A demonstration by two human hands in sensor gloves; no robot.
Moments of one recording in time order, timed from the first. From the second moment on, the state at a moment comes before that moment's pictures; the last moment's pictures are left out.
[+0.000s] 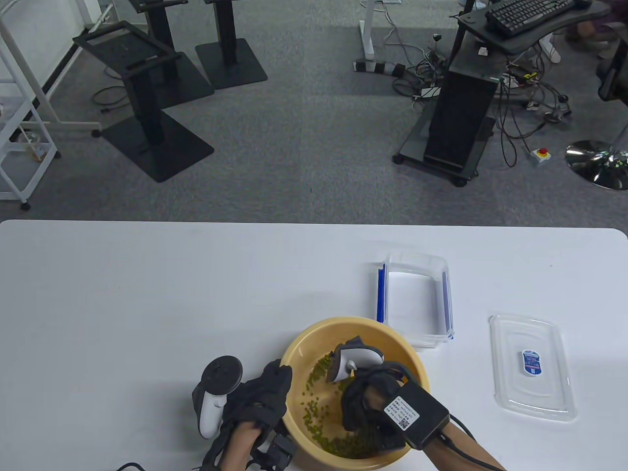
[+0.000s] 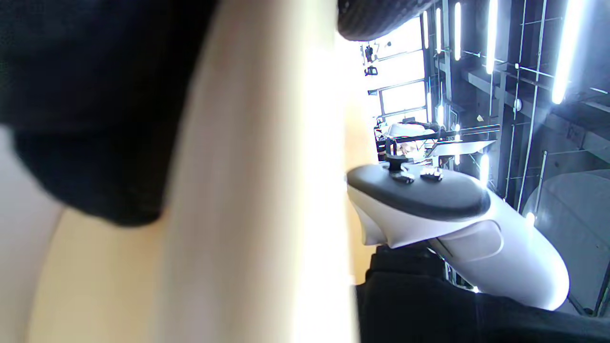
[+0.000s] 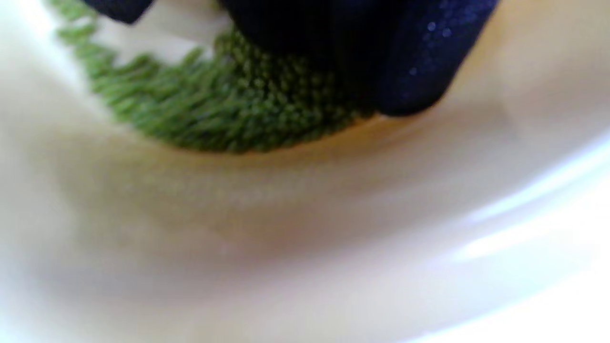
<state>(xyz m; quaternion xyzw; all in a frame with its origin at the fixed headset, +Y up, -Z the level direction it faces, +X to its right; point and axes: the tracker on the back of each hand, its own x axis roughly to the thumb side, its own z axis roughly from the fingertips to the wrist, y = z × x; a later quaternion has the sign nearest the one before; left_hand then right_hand) -0.143 -0.772 -0.279 -0.19 0.01 0.60 0.78 0.065 -0.775 -0.312 -0.08 -0.63 -0.77 0.05</state>
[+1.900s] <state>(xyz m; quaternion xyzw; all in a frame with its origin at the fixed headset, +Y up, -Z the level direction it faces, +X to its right) -0.144 -0.773 -0.277 -0.19 0.01 0.60 0.78 0.022 -0.772 -0.340 -0.15 -0.50 -0.85 0.02</state>
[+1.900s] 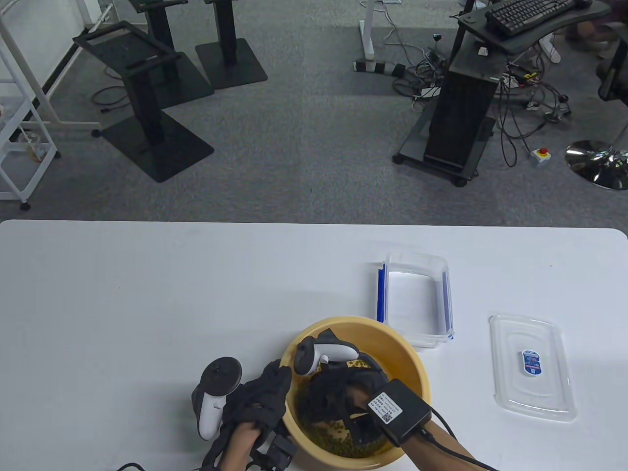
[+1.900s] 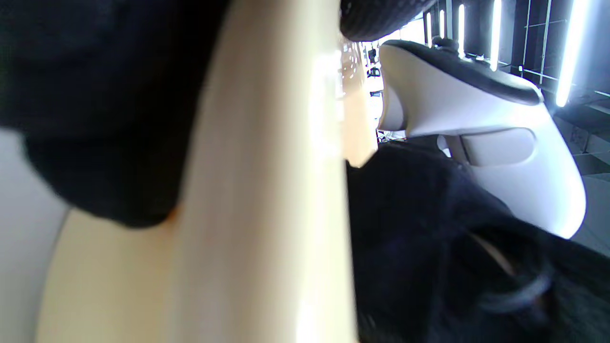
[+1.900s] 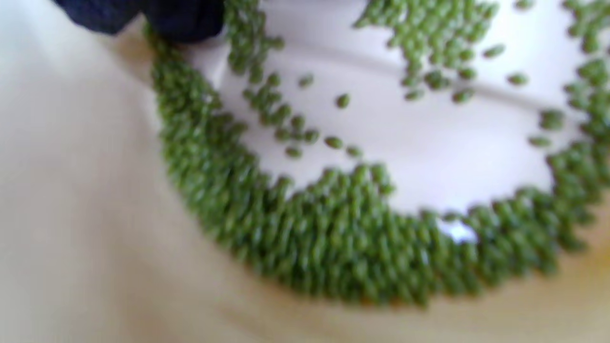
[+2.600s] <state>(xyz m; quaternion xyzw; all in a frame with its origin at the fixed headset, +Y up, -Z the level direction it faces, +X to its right) -0.144 -0.773 -0.277 -0.19 0.01 0.60 0.78 0.087 -0.769 -0.338 -0.07 -0.49 -0.86 0.11</state>
